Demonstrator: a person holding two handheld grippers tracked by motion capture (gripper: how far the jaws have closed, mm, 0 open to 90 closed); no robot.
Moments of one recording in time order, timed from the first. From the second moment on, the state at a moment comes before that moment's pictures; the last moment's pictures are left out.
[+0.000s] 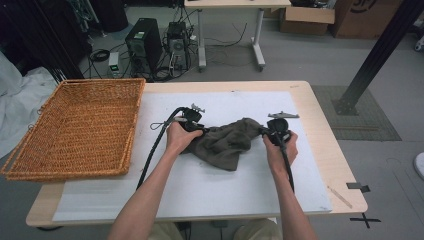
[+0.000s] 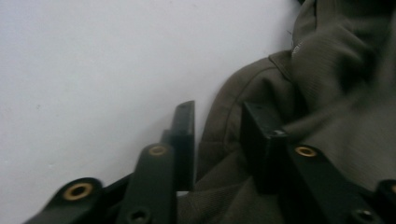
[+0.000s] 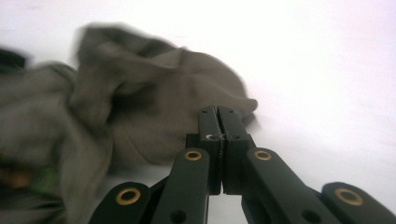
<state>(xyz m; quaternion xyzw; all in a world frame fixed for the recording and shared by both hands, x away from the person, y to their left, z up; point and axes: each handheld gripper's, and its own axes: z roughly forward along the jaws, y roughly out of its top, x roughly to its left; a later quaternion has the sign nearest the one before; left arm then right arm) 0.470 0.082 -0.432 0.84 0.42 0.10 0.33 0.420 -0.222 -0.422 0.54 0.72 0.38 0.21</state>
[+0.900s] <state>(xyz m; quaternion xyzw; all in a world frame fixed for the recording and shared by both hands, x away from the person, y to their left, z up) 0.488 0.099 -0.436 0.81 0.42 0.17 0.37 0.443 -0.215 -0.424 0.53 0.72 0.42 0.15</state>
